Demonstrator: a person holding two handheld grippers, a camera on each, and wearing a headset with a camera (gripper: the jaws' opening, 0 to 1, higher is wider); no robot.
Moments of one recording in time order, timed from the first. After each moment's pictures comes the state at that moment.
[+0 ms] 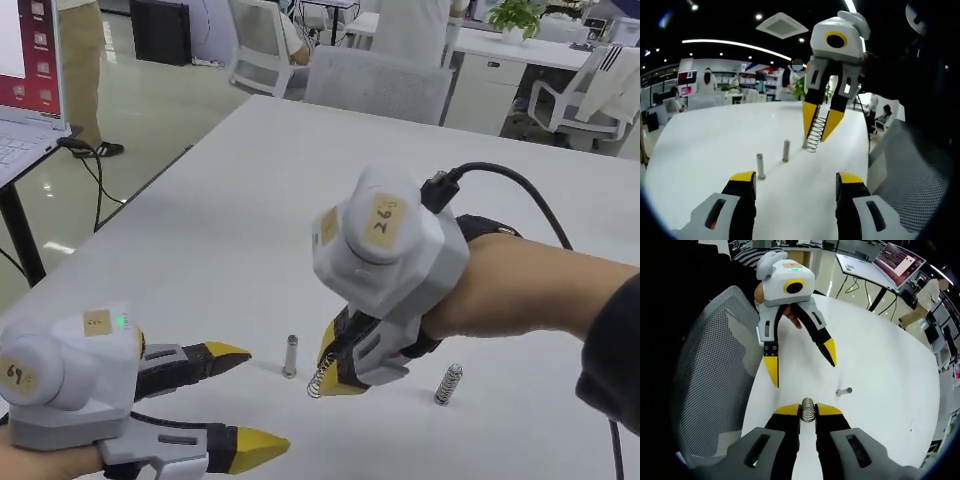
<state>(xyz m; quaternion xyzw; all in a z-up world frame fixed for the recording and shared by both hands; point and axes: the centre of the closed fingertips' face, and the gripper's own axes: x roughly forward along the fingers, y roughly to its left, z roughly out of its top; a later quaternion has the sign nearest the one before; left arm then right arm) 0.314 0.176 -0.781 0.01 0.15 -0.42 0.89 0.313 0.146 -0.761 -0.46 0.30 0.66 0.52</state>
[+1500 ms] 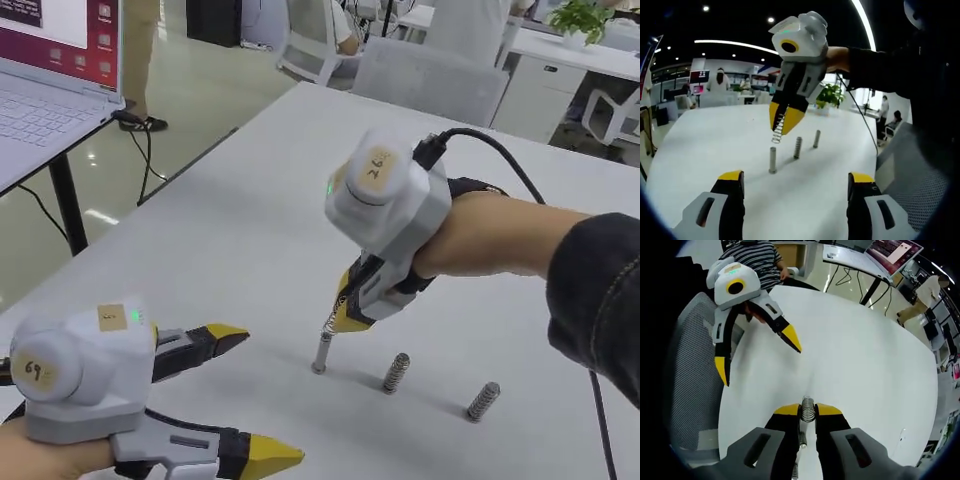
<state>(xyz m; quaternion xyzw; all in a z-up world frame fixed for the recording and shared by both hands) 0.317 0.200 -0.789 -0.01 0.14 -0.37 0.92 0.382 0.186 -0.778 -0.48 0.31 0.64 0.51</state>
